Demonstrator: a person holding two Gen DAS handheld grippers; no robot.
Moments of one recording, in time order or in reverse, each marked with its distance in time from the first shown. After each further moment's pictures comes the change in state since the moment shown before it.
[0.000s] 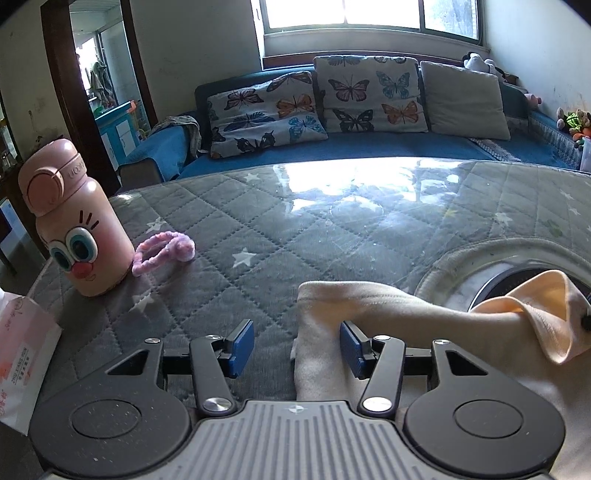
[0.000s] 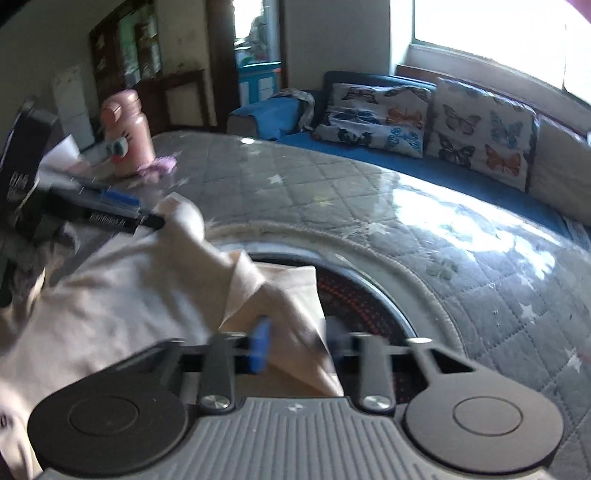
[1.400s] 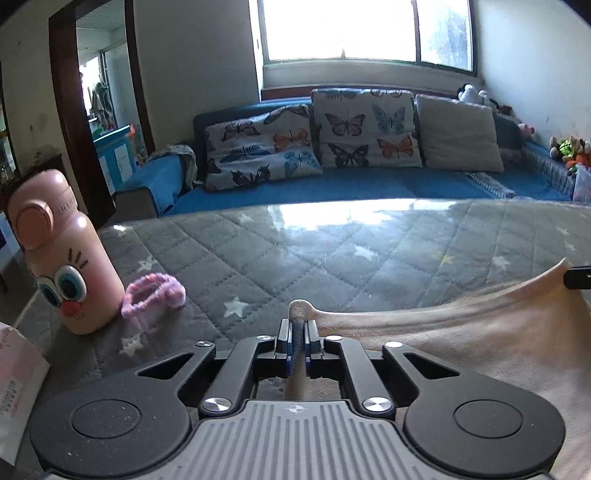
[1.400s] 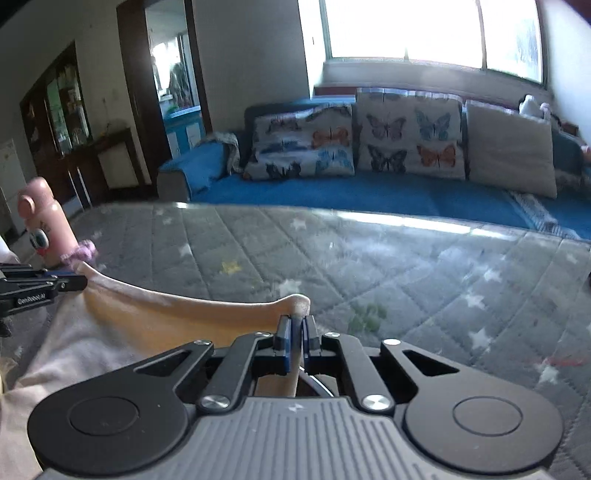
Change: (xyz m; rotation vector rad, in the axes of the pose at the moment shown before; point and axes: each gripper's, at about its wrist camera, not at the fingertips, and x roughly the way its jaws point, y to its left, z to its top) left arm 0.008 0.001 0.014 -0.018 -0.107 -0.026; right arm 0.021 -0.050 0.026 0.198 -0.108 -0.150
